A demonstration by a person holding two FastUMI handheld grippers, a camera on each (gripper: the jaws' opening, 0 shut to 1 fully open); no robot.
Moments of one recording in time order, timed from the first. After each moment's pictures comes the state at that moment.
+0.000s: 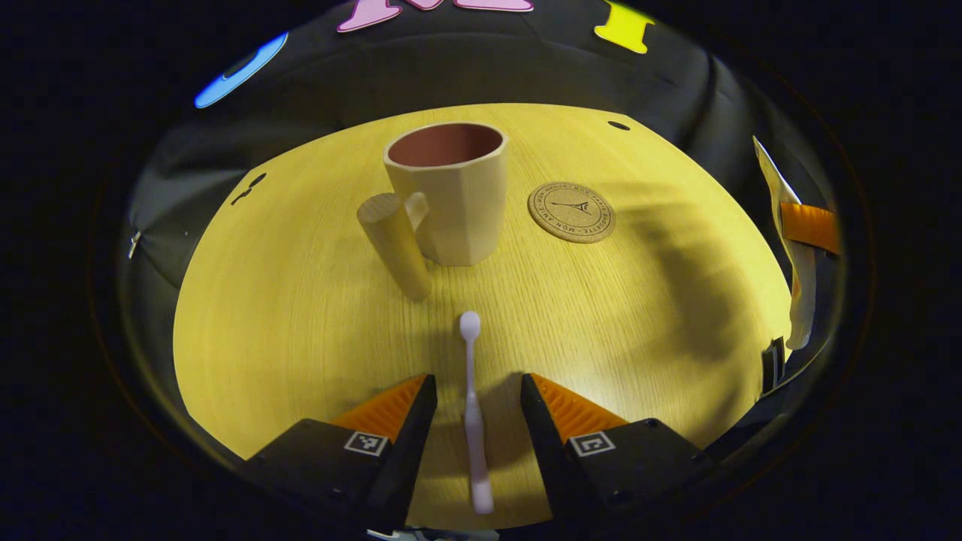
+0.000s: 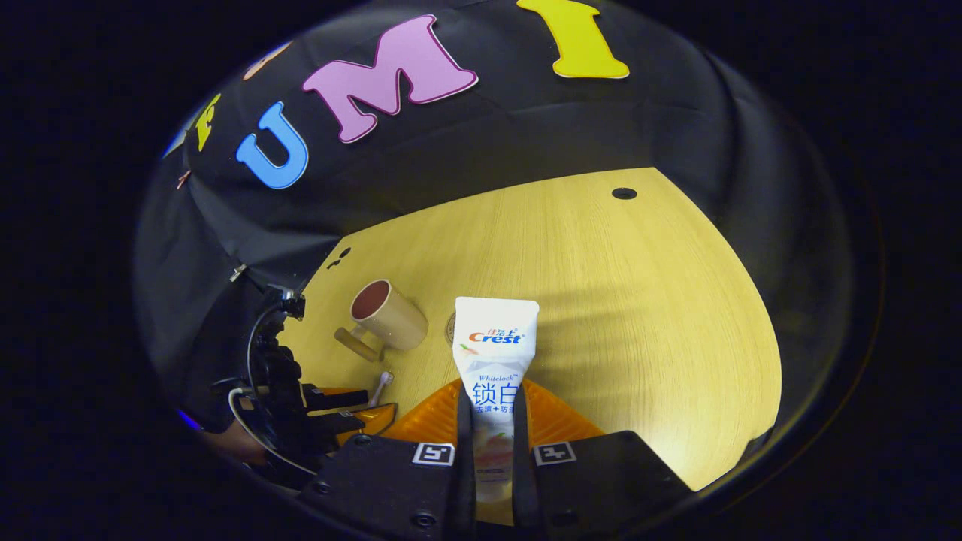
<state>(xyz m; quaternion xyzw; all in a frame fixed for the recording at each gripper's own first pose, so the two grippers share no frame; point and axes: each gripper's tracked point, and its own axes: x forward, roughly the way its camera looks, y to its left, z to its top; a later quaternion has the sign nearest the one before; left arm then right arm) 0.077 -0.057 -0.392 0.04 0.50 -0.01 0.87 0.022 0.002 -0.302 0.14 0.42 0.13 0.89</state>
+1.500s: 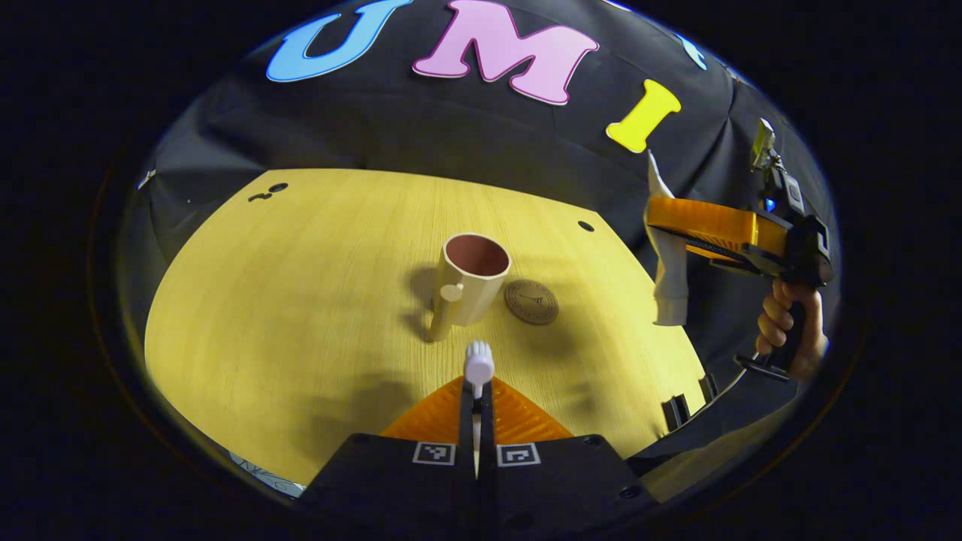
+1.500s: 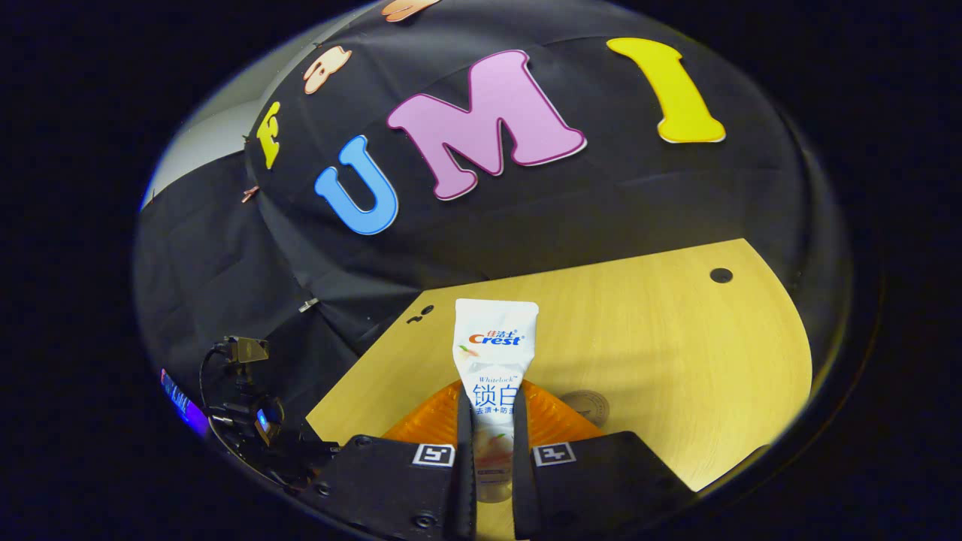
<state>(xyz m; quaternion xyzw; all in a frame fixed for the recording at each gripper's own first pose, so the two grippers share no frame) 0.049 -0.040 -0.269 -0.11 0.35 -0.05 0.93 0.094 0.117 -0.194 0.18 0.28 0.27 0.90</state>
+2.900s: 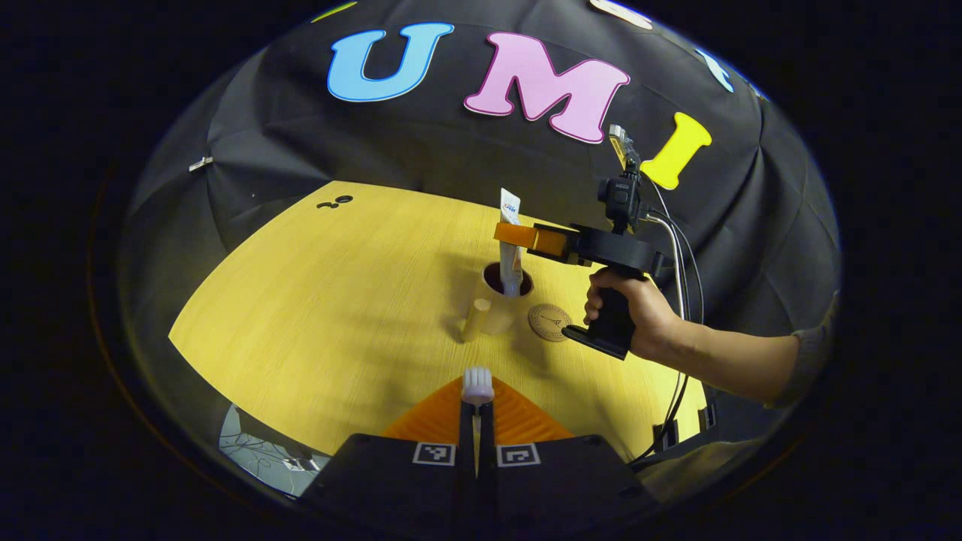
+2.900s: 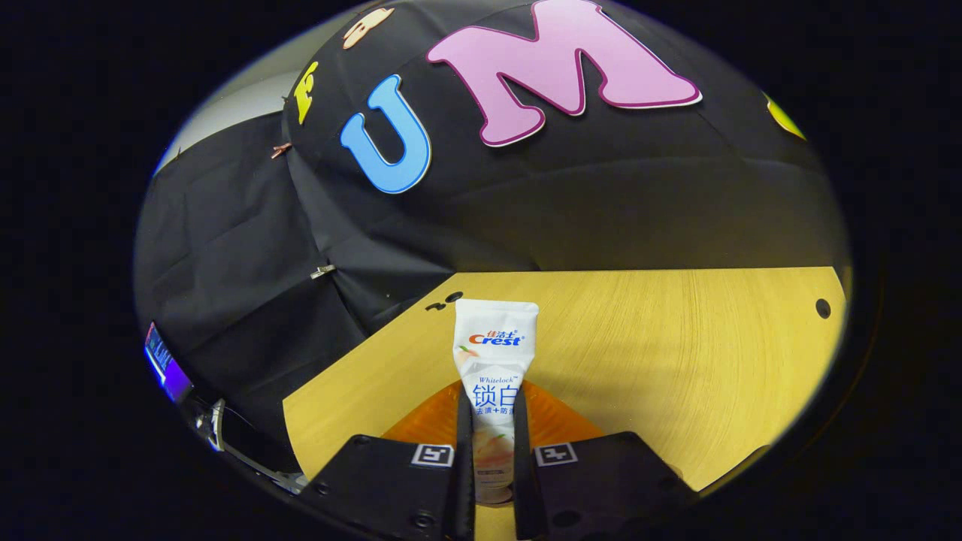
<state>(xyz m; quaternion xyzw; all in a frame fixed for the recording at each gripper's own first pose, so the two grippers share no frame) 0.007 -0.035 -0.227 -0.13 0.32 0.05 0.94 0.184 0.239 -0.289 0.13 0.27 0.36 0.88</state>
